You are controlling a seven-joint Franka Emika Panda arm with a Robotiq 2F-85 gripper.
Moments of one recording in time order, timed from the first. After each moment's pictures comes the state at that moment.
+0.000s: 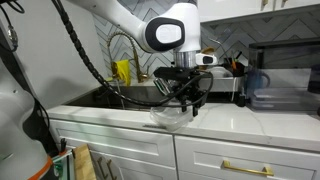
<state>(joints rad) -0.13 -0.01 -0.19 -2.22 -0.04 2.22 -0.40</state>
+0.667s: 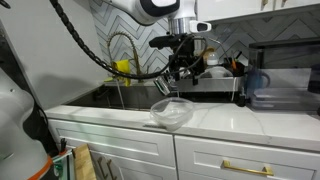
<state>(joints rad) -0.12 -0.10 -0.14 -2.07 -0.01 2.01 -0.28</state>
